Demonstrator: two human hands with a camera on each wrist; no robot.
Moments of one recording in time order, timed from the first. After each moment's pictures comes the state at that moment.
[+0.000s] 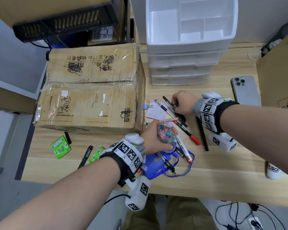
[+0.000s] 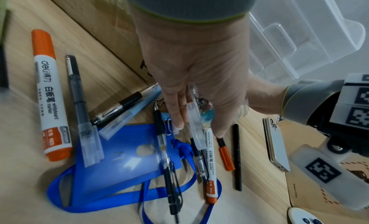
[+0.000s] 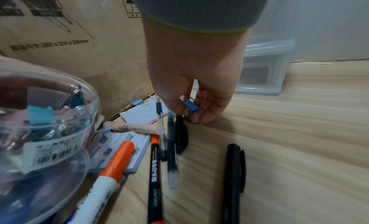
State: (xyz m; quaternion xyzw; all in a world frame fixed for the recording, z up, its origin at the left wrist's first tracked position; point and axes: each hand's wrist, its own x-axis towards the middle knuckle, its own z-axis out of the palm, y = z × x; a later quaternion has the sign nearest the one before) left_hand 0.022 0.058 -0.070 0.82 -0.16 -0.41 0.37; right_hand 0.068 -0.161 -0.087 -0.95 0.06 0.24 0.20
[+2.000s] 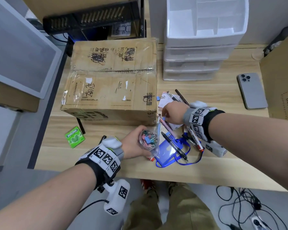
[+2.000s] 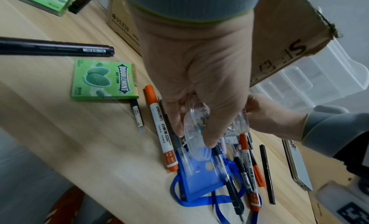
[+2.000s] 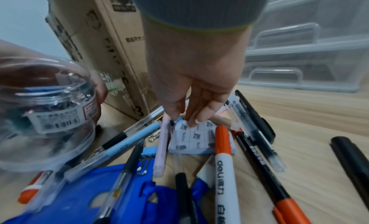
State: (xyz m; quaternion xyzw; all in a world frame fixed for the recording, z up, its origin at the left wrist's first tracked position) left_hand 0.012 0.187 -0.053 0.82 -0.17 -0.40 0.38; right_hand 0.038 -0.058 -0.074 -0.95 0.00 0.27 0.14
